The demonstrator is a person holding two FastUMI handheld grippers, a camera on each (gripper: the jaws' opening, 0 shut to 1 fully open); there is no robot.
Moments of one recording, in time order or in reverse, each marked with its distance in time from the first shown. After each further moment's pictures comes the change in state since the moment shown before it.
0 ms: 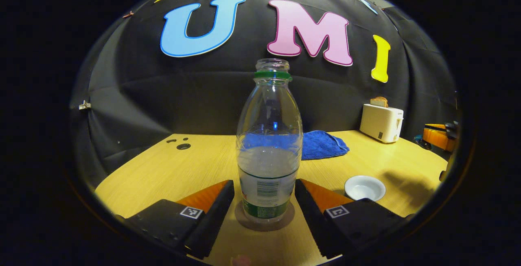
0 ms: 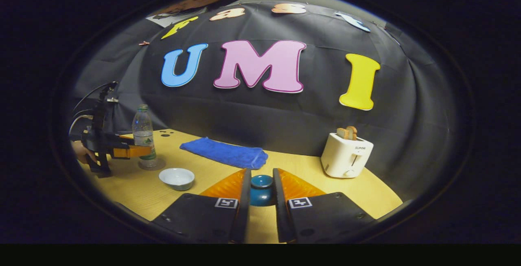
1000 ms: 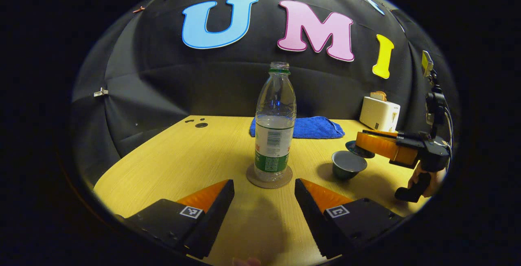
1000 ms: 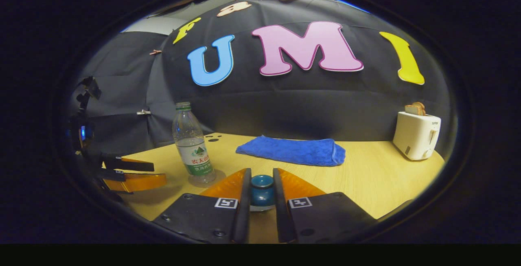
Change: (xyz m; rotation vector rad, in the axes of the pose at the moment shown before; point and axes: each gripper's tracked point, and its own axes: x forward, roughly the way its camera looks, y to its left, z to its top) left arm -0.087 0.002 -0.029 -0.044 0.081 0.065; right arm 0.062 0.156 -0.026 0.170 0.066 0.285
